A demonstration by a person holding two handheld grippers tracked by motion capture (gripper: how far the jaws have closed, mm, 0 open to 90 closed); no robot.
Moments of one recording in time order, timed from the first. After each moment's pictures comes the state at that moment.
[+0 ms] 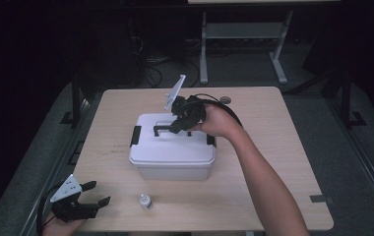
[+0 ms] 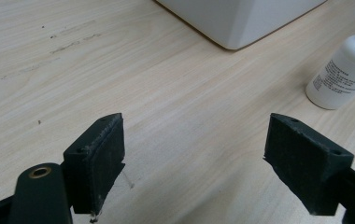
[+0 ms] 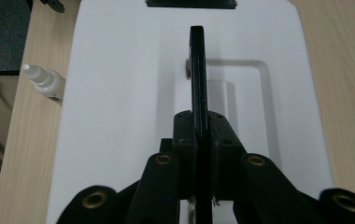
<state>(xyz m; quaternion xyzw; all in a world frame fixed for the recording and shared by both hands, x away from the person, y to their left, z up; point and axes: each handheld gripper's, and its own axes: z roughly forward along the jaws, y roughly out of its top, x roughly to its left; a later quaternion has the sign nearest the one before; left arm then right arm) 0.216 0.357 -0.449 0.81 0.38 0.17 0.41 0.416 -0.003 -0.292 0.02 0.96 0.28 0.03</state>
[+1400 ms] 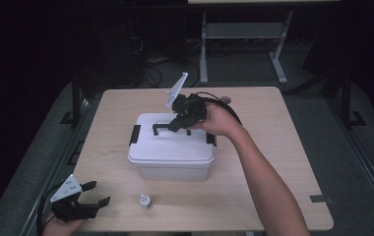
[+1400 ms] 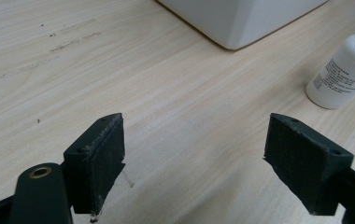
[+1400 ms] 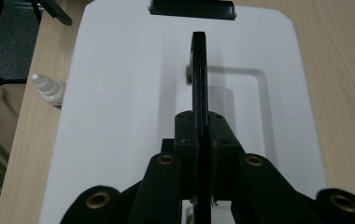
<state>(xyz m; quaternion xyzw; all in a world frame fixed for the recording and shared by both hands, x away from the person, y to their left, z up) 0.216 0.358 -0.450 0.81 0.38 0.17 0.41 0.416 -0.006 -0.287 0.01 0.95 0.30 0.03</state>
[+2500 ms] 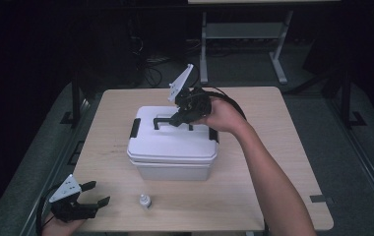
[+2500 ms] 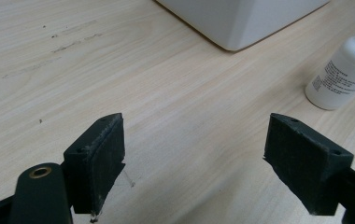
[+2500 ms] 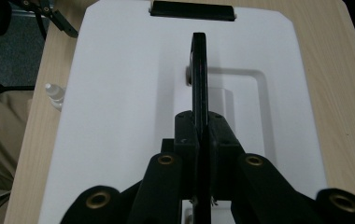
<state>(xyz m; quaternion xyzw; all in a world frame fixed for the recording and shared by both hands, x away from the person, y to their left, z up) 0.215 0.358 -0.449 0.81 0.38 0.17 0.41 0.408 -0.016 -0.260 0.02 0.95 0.31 0.04</state>
